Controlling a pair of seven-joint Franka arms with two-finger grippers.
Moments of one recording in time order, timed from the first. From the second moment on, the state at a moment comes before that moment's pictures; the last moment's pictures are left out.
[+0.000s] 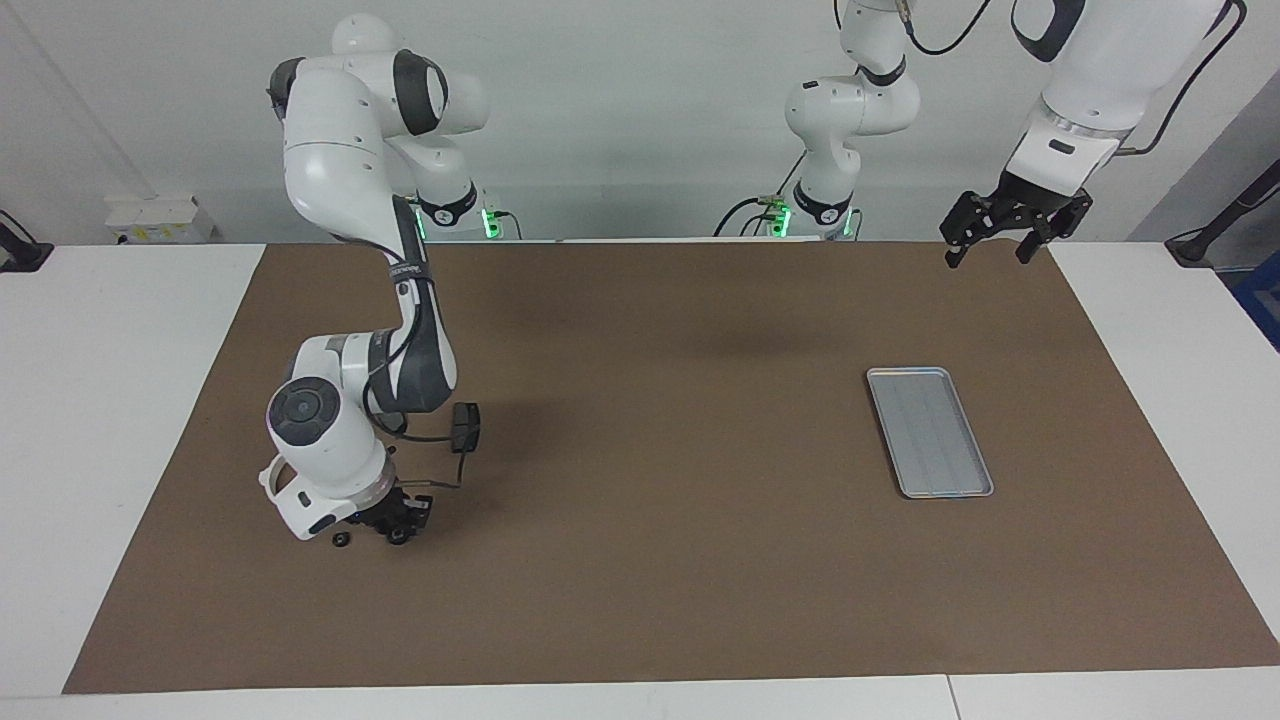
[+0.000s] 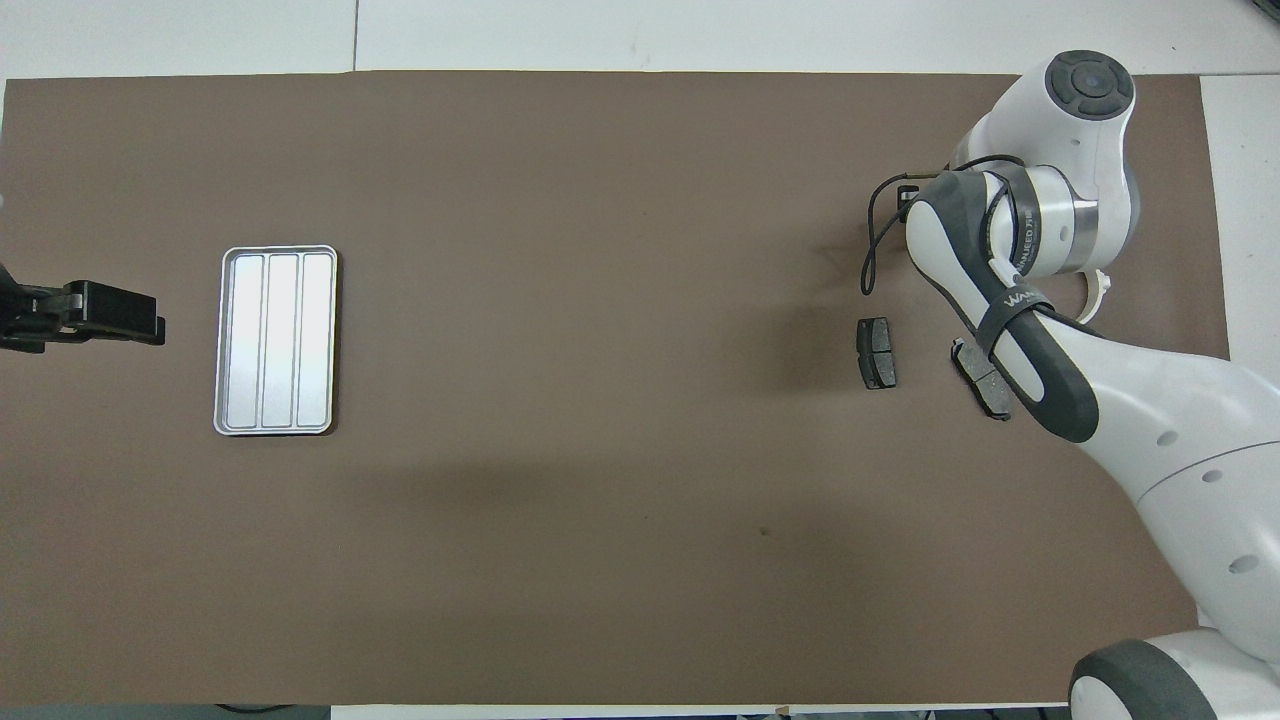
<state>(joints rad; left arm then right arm) 0.00 -0.08 -0.08 -1.65 0.00 1.58 -0.06 0.04 0.71 0.01 -1.39 -0.06 2.10 0.15</state>
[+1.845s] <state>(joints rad) 0.00 -0.08 -0.08 -1.65 0.00 1.58 -0.06 0.46 0.70 0.02 -1.12 0.03 1.77 1.03</state>
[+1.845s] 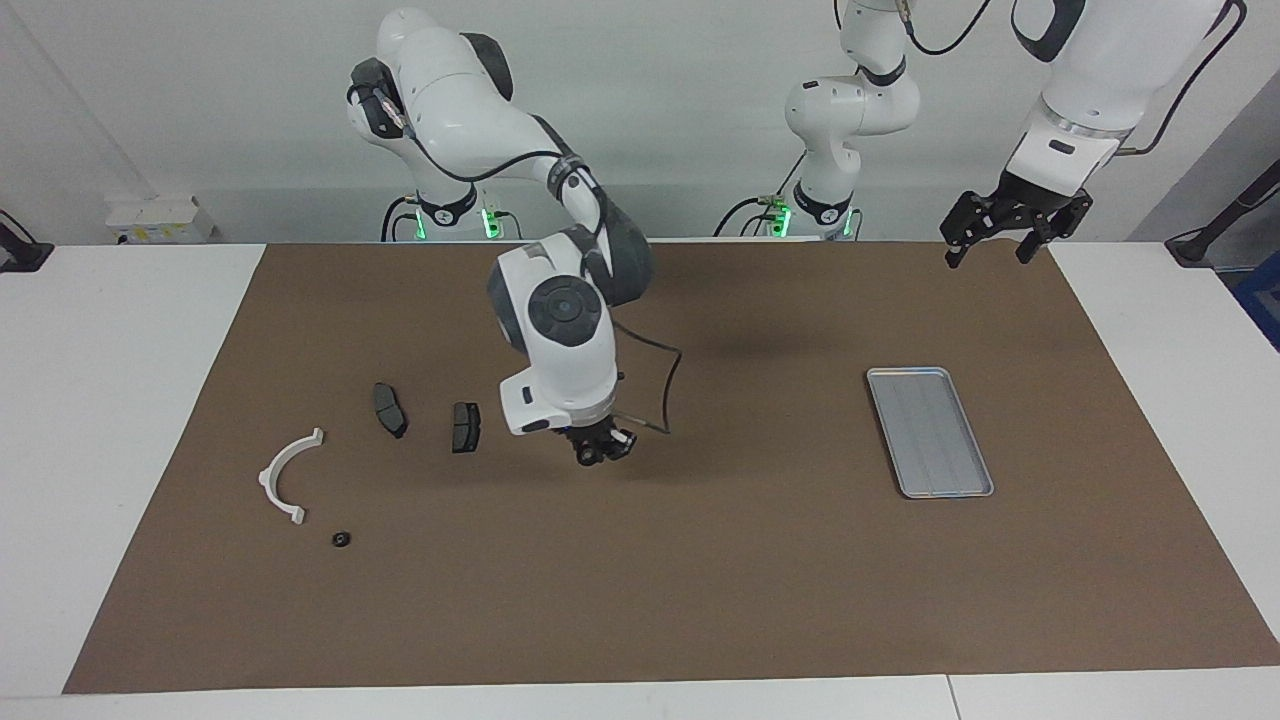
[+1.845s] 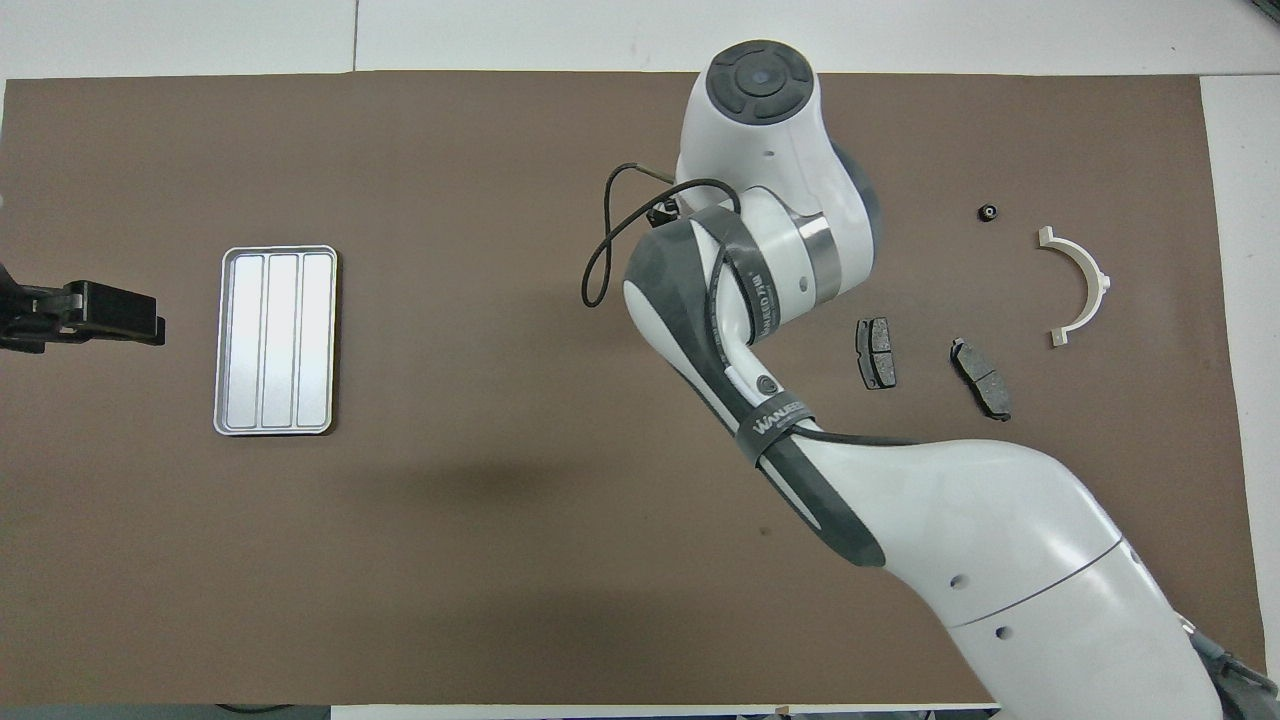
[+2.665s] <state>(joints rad) 0.00 -0.08 -0.08 -1.65 0.00 1.58 -0.06 0.72 0.74 0.02 -1.08 0.03 1.84 1.55</state>
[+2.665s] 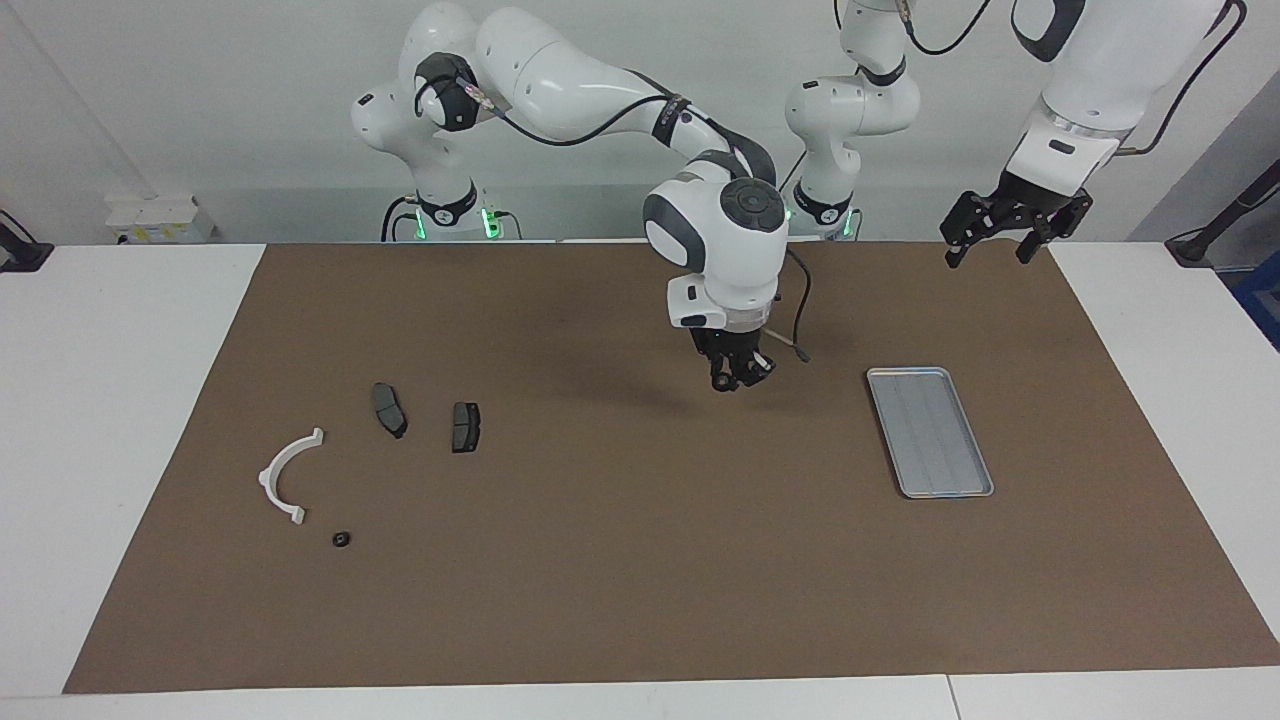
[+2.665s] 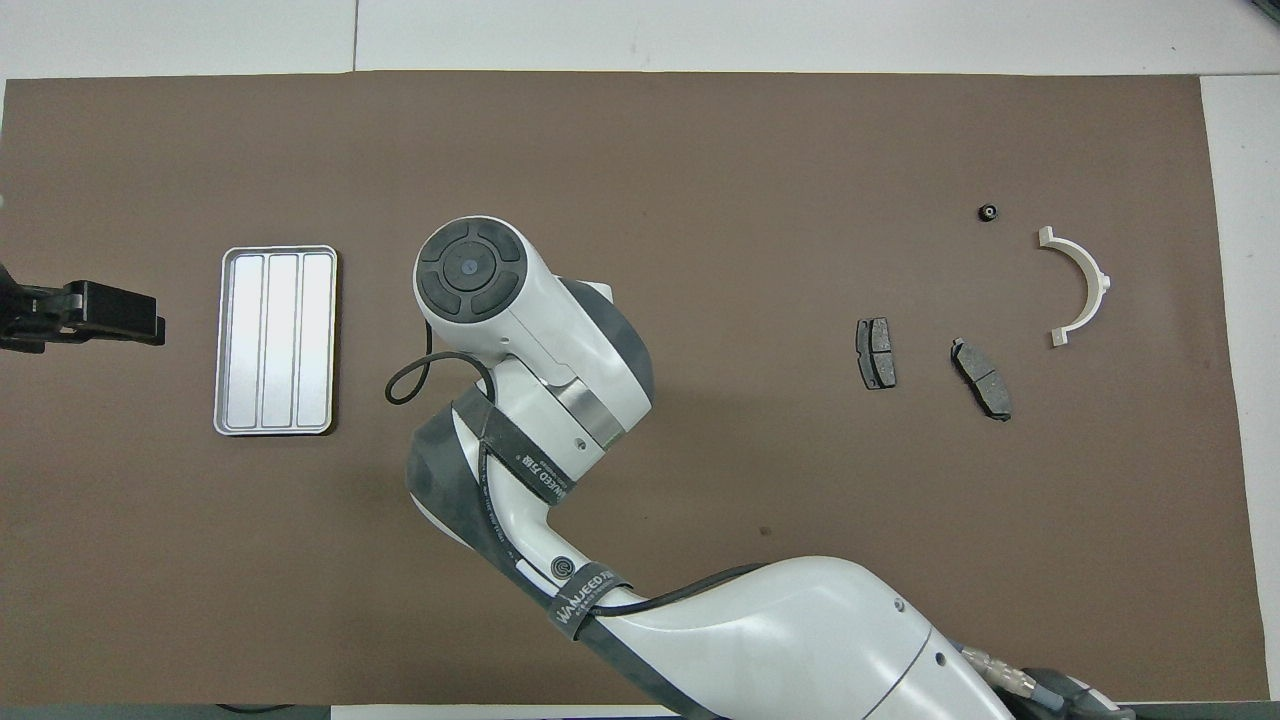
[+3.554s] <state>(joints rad) 0.00 -0.08 -0.08 -1.65 0.00 1.58 -0.06 0.74 0.86 0.02 -1.08 0.03 1.94 1.59</state>
